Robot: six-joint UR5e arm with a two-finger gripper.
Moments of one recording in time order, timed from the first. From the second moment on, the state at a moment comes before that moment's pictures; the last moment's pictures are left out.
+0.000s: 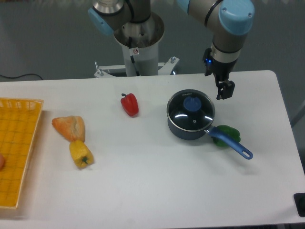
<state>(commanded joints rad) 2.79 -1.69 -1.69 -1.35 1.58 1.97</state>
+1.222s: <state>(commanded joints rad) 2.79 -1.68 -1.74 -1.35 1.50 1.38</state>
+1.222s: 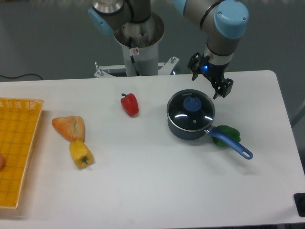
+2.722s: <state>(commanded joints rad) 2.70 -1.70 -1.90 -1.00 1.60 1.26</state>
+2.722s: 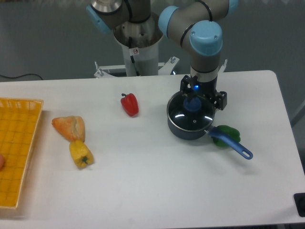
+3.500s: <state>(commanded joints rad) 2.69 -1.69 -1.96 -1.01 1.60 1.26</state>
